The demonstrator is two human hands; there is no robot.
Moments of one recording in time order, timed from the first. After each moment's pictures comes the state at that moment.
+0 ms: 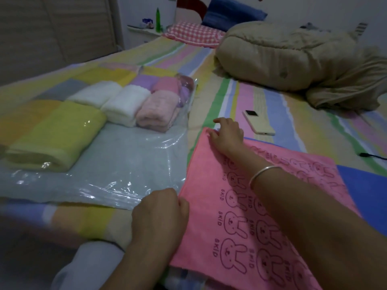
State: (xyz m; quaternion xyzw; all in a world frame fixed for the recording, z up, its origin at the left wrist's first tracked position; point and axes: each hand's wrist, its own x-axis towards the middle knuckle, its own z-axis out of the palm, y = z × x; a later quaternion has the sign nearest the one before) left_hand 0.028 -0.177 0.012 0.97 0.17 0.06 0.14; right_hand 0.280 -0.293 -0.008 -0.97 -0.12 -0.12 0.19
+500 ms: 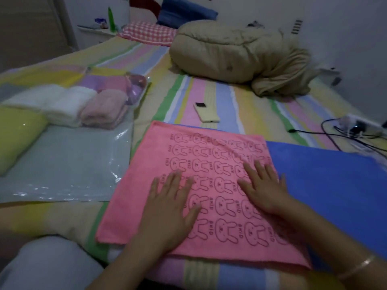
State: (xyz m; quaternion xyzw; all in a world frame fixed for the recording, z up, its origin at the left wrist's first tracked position) left_hand 0.033 -0.272 -0.042 0.99 -0.11 0.04 0.09; right_hand 0.102 -0.530 -0.009 -0.99 0.01 0.12 0.03
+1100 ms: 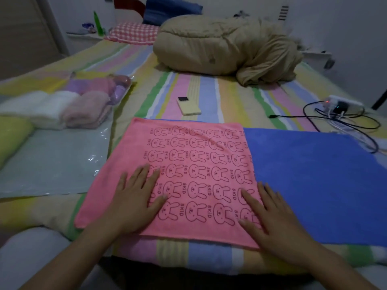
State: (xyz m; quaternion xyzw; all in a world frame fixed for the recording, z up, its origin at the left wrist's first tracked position) left_hand 0.025 -0.259 -0.024 0.99 -0.08 -0.04 0.07; right_hand -0.024 -0.590 -0.018 -0.99 -0.10 0.09 0.07
